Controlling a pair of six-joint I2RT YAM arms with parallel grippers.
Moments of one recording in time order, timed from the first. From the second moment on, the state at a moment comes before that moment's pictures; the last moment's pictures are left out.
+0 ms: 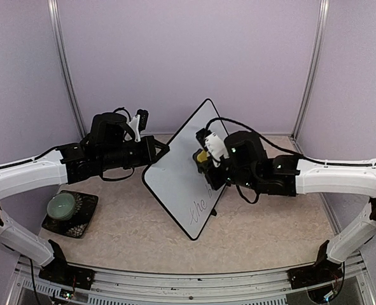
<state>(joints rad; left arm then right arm) -0.84 1.35 1.08 -0.09 -0.01 -0.65 1.11 1.51 1.11 -0.08 0.32 0.01</state>
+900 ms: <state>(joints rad) -0.87 1.34 1.11 -0.15 -0.02 -0.65 0.76 1.69 1.27 -0.14 0.42 0.06</state>
